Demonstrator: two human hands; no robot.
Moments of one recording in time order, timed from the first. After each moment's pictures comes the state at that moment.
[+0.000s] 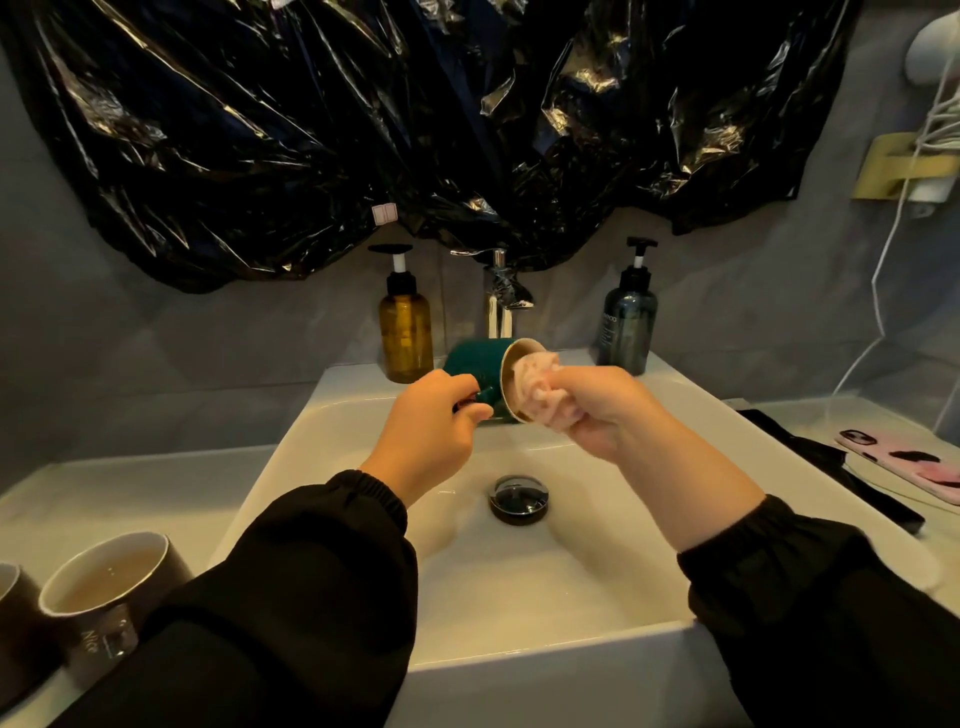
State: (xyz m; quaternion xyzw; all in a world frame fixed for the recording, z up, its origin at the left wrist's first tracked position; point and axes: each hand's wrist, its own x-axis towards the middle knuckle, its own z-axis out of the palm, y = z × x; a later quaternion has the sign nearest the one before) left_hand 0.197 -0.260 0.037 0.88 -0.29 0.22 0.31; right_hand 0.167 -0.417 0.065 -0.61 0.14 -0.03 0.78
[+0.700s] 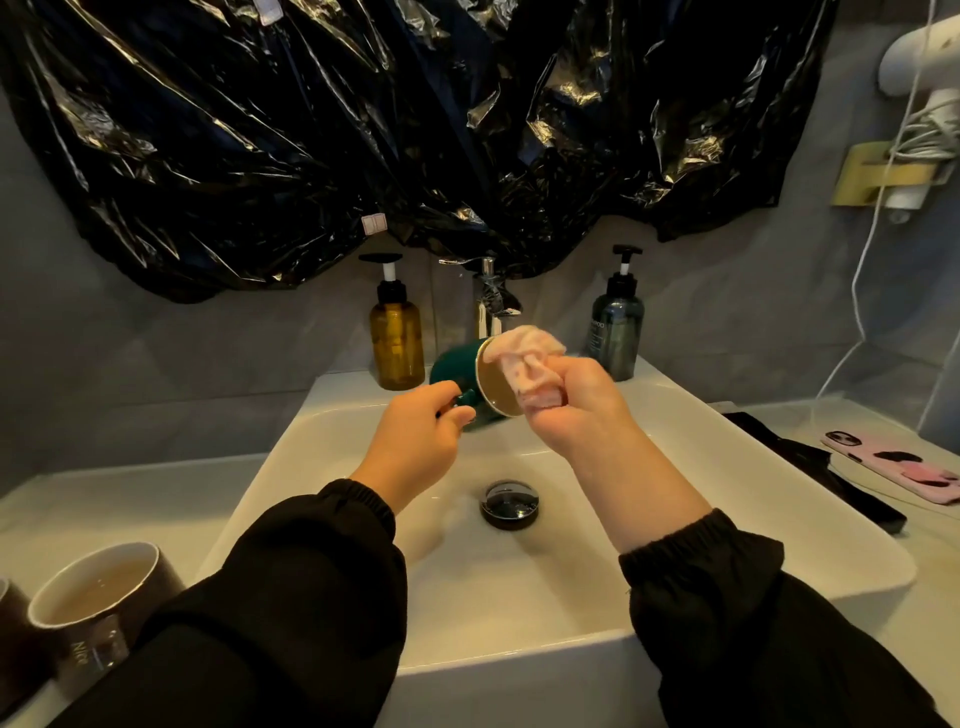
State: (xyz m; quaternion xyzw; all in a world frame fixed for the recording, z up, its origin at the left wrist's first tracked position) left_hand 0.196 -0.261 0.036 0.87 -0.26 0.17 0.38; right_hand 0.162 -0.400 0.076 -0.31 0.12 -0.08 0.94
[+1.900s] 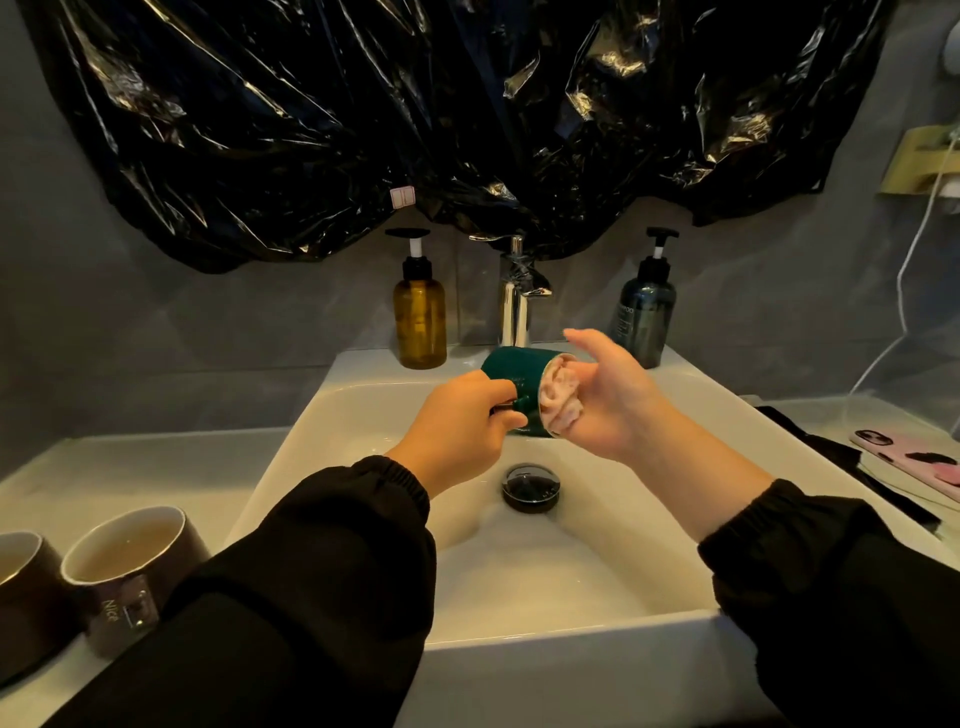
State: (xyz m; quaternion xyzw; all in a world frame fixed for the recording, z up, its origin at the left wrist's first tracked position) left_hand 0.197 -0.264 0.029 0.87 -0.36 0.19 0.27; right_hand 0.172 -0.420 0.051 -0.48 0.07 0.07 0.87
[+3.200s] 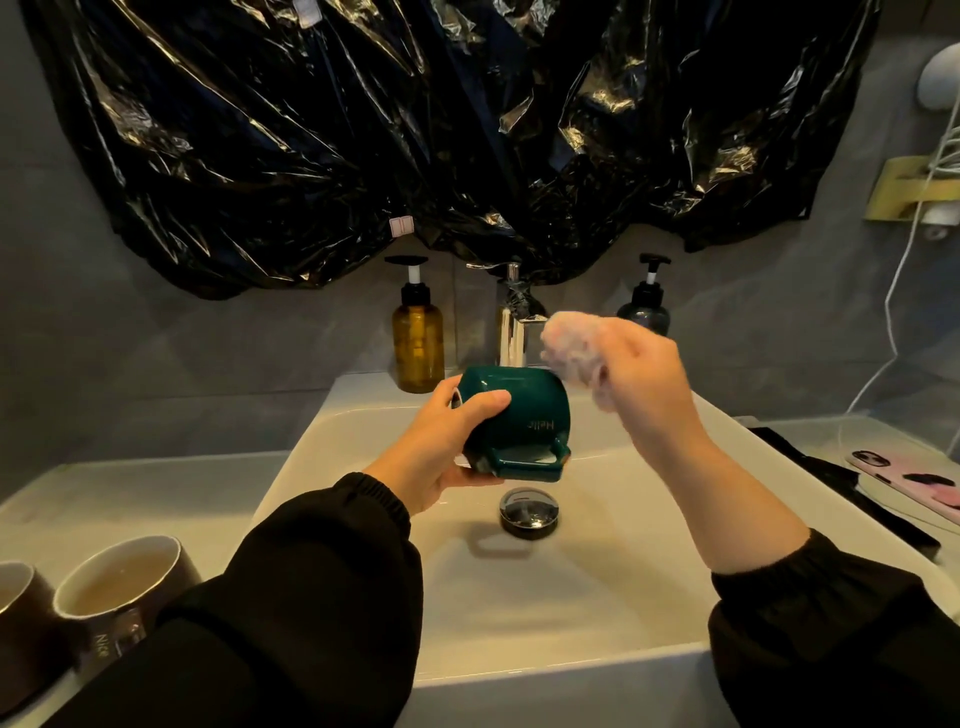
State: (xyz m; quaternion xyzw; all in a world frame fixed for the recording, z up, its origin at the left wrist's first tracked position) left_hand 0.201 -0.258 0.043 0.65 -0.11 -0.18 0.73; right_hand 0.150 -0.428 0.075 -0.75 -0.05 -0.35 0.56
